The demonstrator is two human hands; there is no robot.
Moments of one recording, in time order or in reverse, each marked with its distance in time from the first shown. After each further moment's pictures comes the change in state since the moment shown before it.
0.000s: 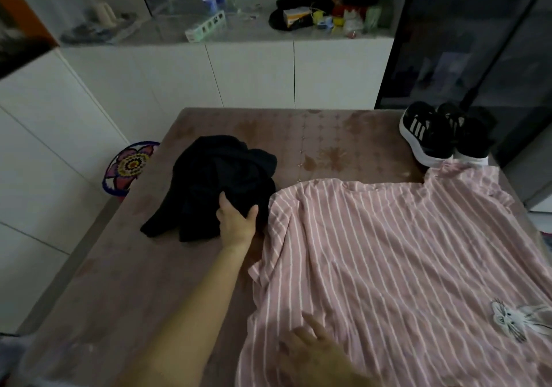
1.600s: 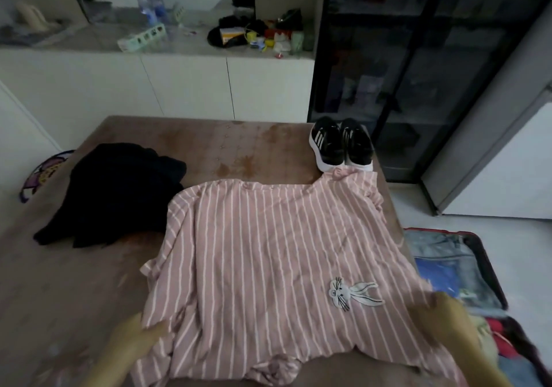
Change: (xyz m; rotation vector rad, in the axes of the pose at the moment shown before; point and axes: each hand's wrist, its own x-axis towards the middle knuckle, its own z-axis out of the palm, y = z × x) left_hand -0.185 -0.064 -0.026 0.142 -0.341 -0.227; right_hand -0.296 0.281 -0.036 0.368 -0.124 1.538
